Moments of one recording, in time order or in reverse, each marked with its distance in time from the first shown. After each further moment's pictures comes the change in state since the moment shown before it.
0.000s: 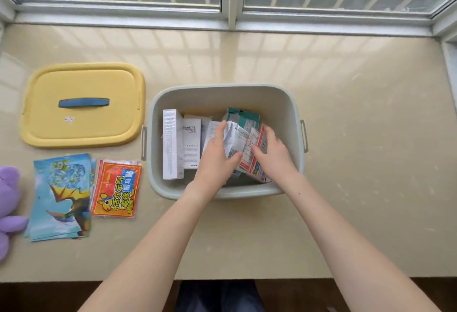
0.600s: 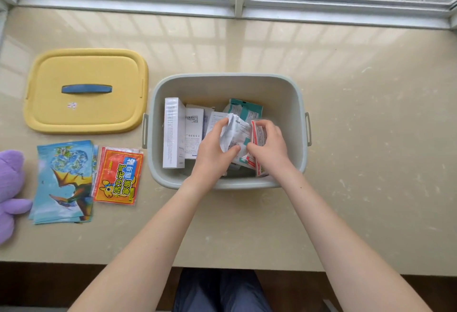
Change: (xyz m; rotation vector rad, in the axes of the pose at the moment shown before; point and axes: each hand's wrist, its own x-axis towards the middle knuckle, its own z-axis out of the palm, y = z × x) left_hand -0.009 -0.006 -0.001 -0.099 0.057 -0.034; right_hand -0.002 -0.007 0.013 0.271 0.018 -0.003
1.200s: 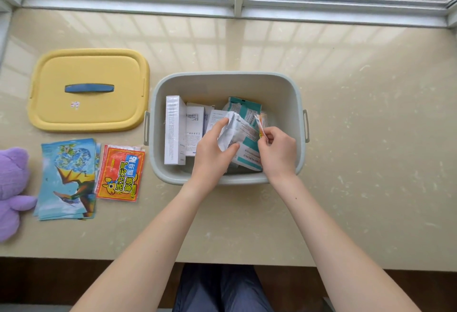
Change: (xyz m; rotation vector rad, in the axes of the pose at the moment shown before) left_hand -0.015 0.007 -0.002 -0.014 0.080 0.029; right_hand -0.026 -0.007 -0.004 -0.160 0.281 -0.050
